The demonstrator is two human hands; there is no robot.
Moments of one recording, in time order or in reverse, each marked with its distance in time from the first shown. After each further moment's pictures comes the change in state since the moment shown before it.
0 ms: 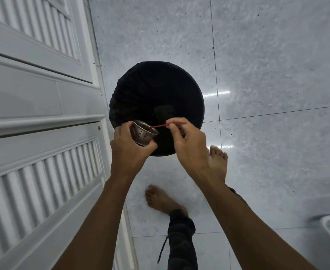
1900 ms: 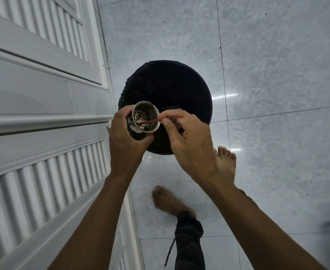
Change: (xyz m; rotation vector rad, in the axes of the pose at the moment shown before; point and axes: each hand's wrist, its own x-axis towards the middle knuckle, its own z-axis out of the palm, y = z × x) left_hand 0.003 0.004 -0.024 -0.093 0.203 0.291; right_hand -0.018 -0.045 -0.005 -0.081 -0.005 -0.239
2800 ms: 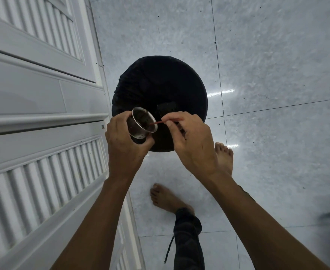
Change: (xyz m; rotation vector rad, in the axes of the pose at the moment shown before) left_hand -0.013 0.000 0.008 0.176 -0.050 0.008; right_hand -0.006 0.024 -0.006 -0.108 -0.025 -0.010
